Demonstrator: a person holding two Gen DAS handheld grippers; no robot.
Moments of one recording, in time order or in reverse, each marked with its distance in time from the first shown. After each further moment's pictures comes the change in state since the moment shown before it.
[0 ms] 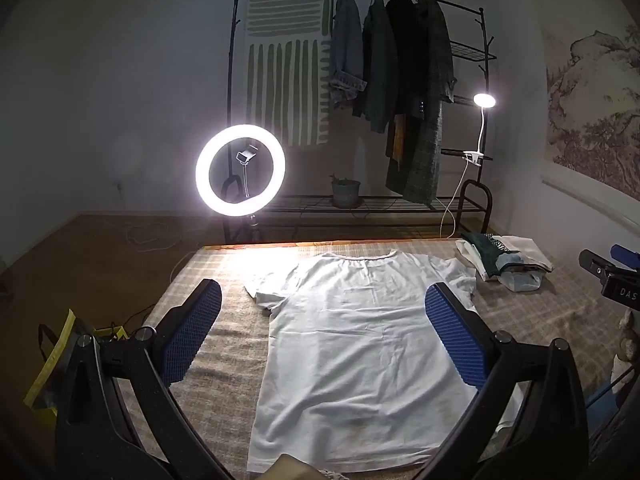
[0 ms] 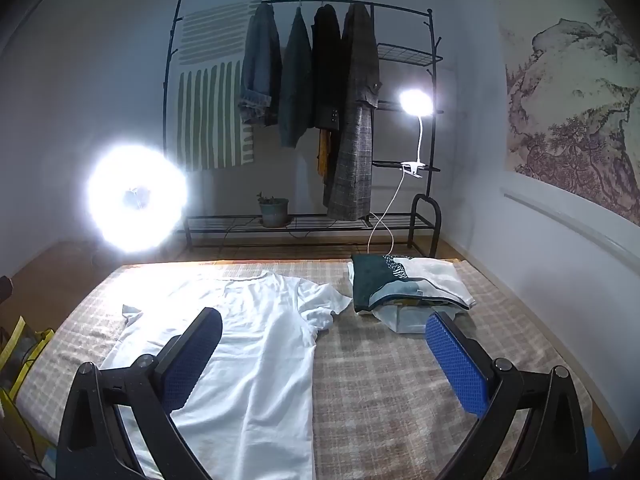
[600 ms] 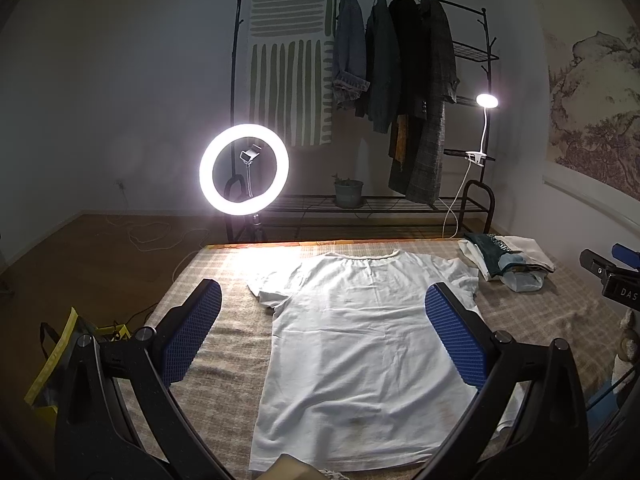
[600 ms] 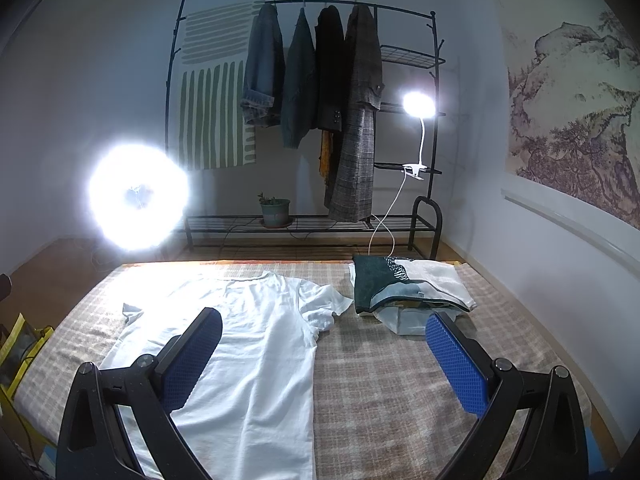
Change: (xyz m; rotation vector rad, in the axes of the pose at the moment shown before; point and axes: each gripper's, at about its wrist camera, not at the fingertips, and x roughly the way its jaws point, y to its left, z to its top) left arm -0.005 -0.002 0.000 0.002 -0.004 0.008; right arm -0.001 0.004 0.001 -0.014 -0.005 -0.001
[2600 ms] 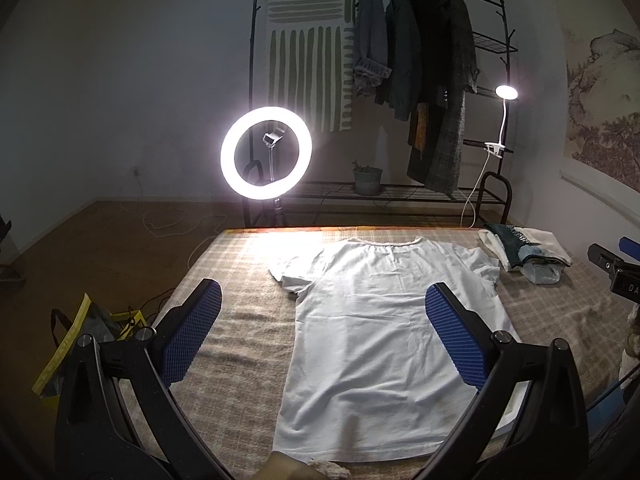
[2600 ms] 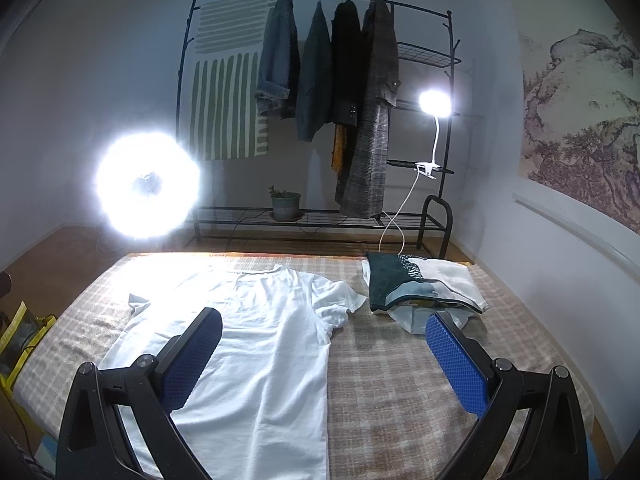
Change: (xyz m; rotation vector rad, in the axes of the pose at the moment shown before) left arm 0.009 0.028 -0.008 -0.031 0.058 0.049; right arm 0.009 0.022 -0.002 -0.044 0.019 0.027
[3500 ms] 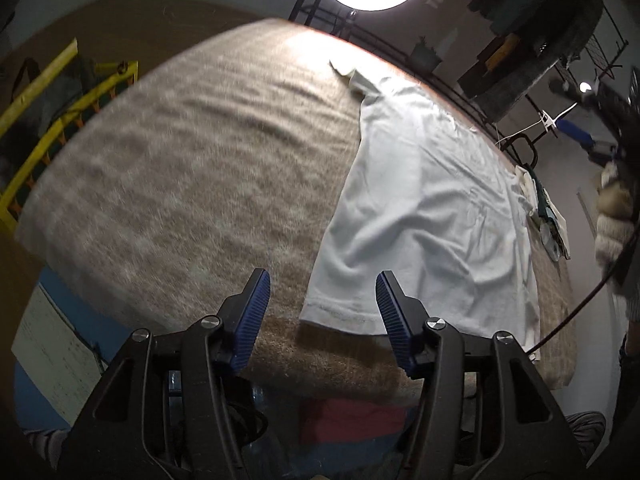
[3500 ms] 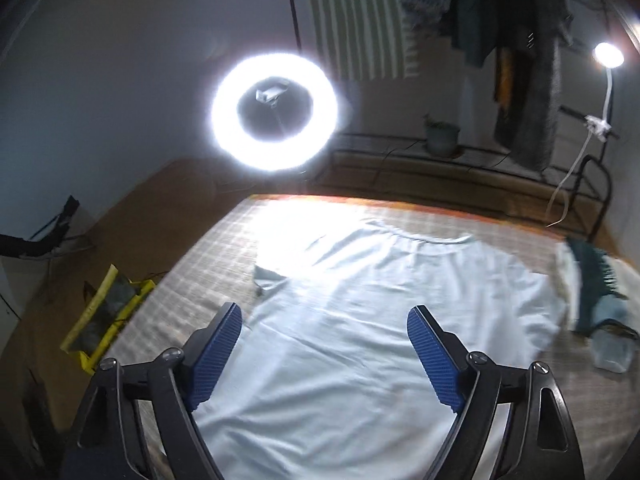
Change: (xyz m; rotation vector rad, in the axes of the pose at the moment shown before) left arm 0.082 0.101 -0.160 -0.458 0.557 -0.092; right arm 0.165 0.167 0.048 -0.080 0.325 0.512
